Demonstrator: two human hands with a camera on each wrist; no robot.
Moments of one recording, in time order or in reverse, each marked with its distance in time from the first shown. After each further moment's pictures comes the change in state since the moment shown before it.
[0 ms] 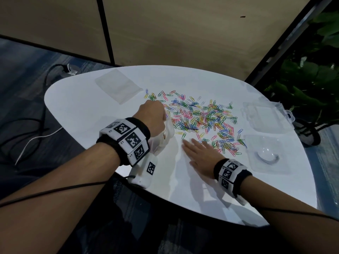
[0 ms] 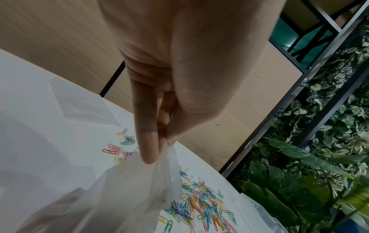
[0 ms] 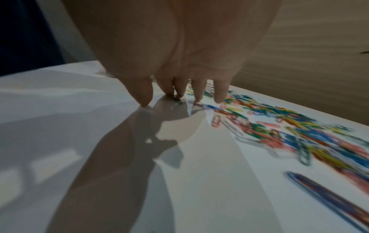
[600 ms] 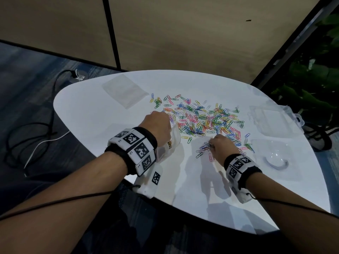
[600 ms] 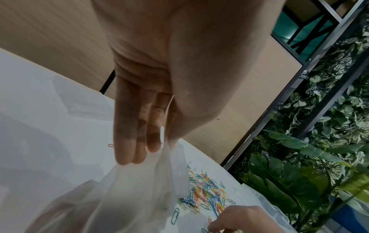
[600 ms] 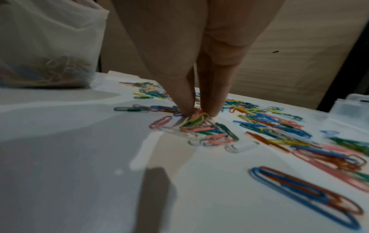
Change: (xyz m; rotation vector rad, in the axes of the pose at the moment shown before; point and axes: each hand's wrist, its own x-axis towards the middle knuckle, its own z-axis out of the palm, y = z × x) left_hand 0.002 -0.008 0.011 0.122 -0.044 -0.040; right_hand 0.020 0.042 -0.008 0.305 0.287 0.416
